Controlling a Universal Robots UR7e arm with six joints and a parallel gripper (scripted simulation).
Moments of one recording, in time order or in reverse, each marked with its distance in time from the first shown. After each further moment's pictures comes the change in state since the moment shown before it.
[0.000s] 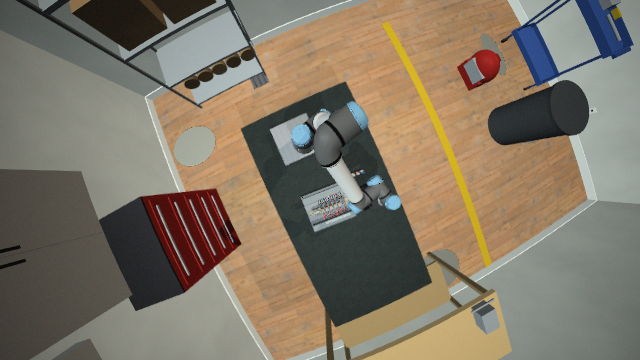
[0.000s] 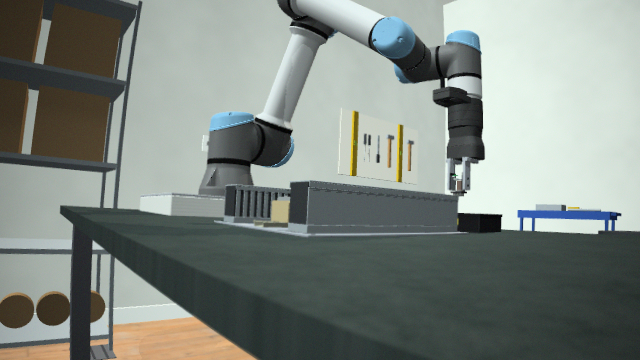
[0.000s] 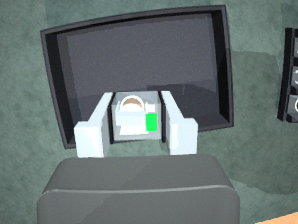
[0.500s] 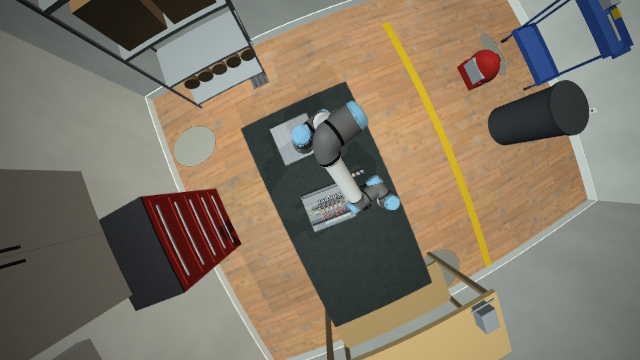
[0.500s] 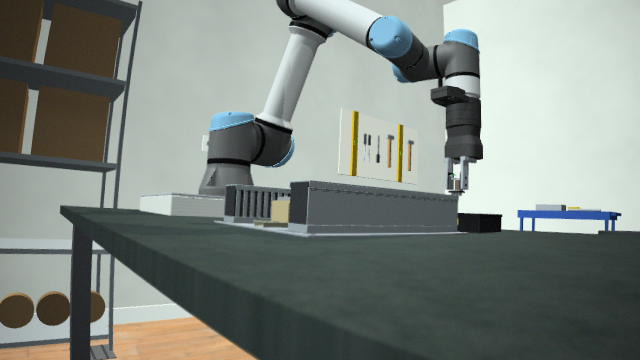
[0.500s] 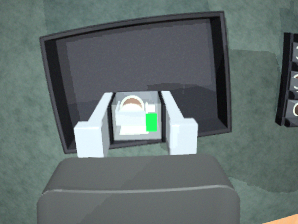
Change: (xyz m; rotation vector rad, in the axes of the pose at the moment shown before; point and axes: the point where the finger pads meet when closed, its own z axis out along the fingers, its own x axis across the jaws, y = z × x) arm 0.001 -0.006 -0.001 0.000 0.001 0.001
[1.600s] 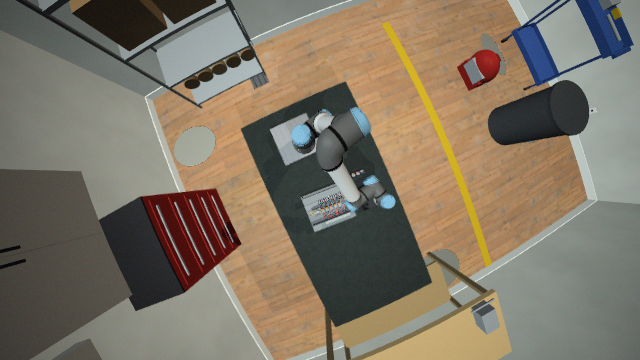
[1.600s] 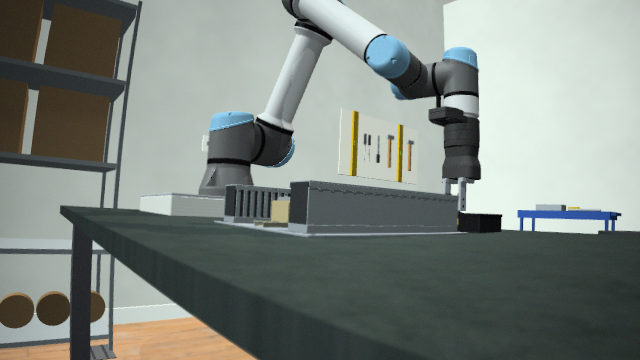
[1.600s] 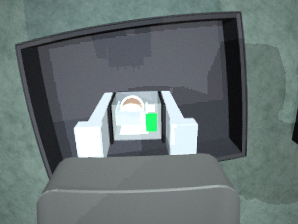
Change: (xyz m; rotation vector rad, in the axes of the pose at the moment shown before) arm 0.002 -0.005 0.043 0.000 0.001 0.000
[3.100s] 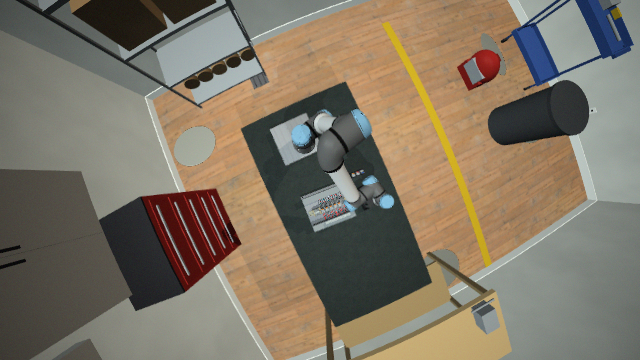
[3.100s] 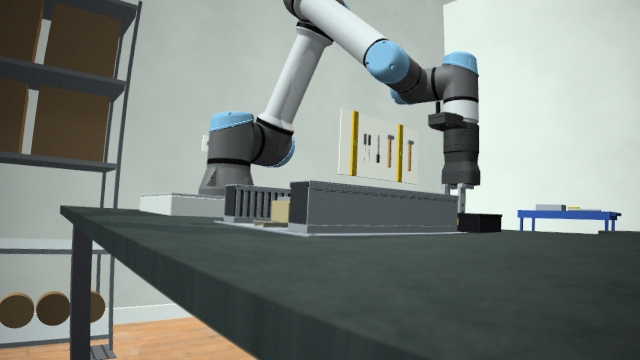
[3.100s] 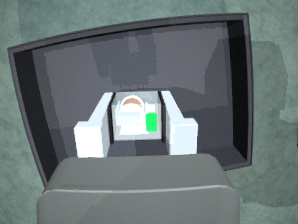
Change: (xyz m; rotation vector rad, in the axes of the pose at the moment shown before) arm 0.000 -0.002 0.012 0.000 0.001 0.000
